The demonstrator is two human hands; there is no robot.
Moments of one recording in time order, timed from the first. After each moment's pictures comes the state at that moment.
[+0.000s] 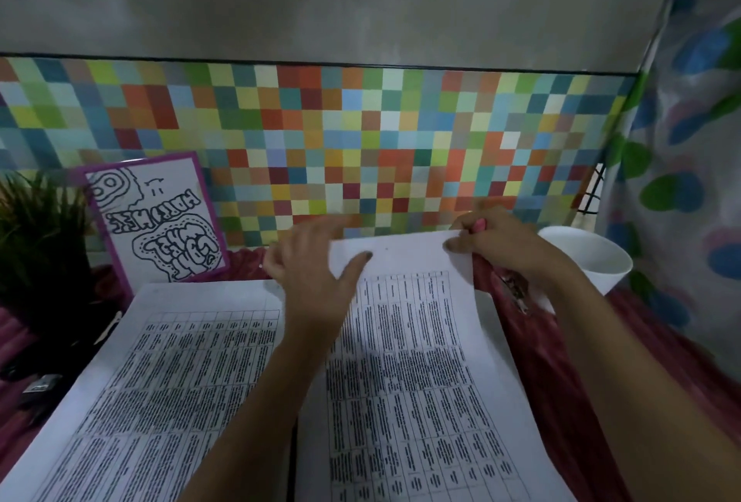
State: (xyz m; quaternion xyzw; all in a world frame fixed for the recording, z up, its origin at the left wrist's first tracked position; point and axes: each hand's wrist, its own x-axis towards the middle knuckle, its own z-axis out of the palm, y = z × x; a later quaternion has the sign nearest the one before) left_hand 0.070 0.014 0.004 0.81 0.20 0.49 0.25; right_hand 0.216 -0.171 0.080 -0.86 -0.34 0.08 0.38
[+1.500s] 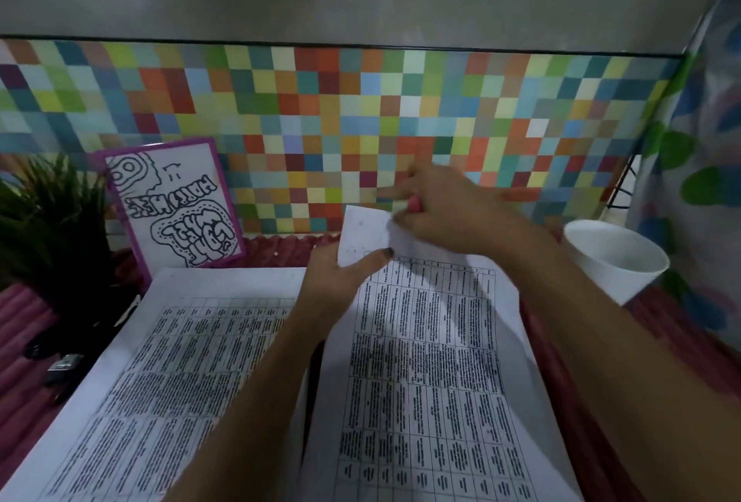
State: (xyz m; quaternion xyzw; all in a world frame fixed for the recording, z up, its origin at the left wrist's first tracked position) left_hand 0.065 0.020 0.009 0.68 0.12 0.28 0.66; right_hand 0.152 -0.108 0.123 -0.85 -0.50 -0.03 0.19
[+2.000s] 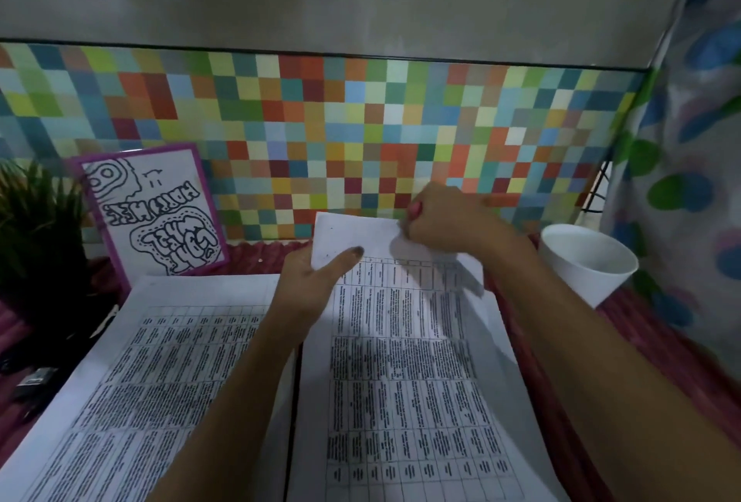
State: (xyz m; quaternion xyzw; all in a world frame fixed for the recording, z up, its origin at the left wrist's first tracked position) left_hand 0.062 0.030 0.006 0.67 0.13 0.28 0.68; right_hand 0.178 -0.108 0.109 -0.91 -0.36 0.03 0.21
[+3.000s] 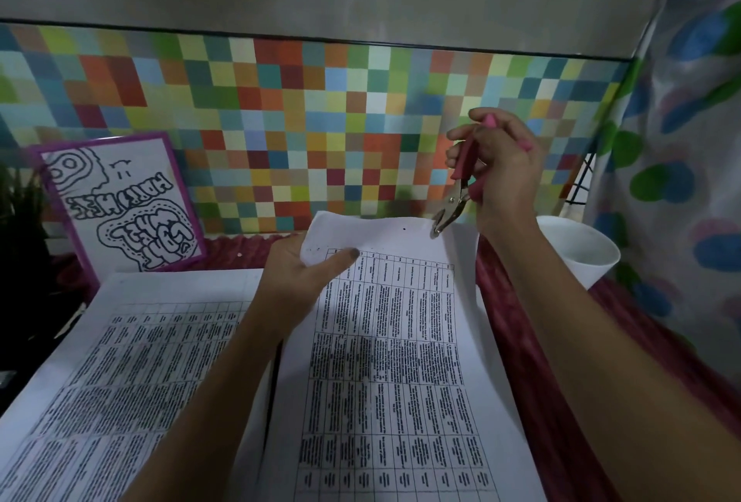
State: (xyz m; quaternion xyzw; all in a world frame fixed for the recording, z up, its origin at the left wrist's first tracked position) left_hand 0.060 0.024 0.010 0.75 0.06 0.29 0.60; right_hand 0.205 -0.140 0.113 -0.49 -0.26 -0.08 0.83
